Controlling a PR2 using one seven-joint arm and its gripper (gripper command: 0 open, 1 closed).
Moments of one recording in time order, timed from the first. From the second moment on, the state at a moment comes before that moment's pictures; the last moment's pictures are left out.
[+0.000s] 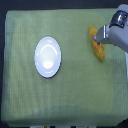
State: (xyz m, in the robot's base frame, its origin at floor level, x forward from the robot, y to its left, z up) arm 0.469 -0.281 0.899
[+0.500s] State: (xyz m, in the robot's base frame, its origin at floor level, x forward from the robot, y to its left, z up) arm 0.471 -0.280 0.898
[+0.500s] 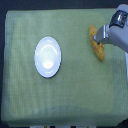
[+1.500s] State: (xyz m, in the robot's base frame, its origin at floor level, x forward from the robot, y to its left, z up) arm 0.560 -0.271 0.859
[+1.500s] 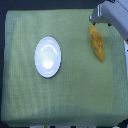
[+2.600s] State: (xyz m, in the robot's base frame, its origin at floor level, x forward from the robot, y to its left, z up) arm 0.592 -0.263 0.762
